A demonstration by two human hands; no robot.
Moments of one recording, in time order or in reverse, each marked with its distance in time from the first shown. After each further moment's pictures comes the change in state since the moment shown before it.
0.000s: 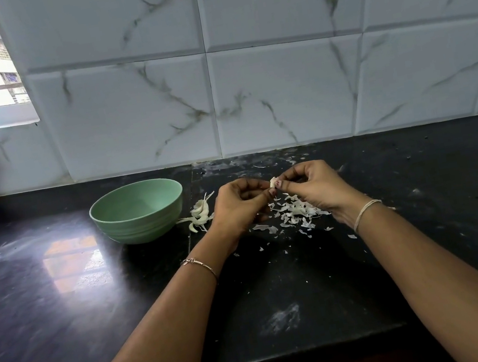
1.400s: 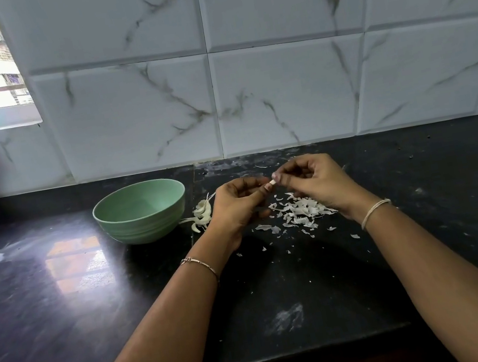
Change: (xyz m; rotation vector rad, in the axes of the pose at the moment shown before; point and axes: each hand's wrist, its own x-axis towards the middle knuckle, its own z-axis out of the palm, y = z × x) left_hand -0.003 0.007 -0.001 -0.160 0.045 -0.095; right_hand -0.005 -0.008 -0.006 0.009 -0.058 -0.138
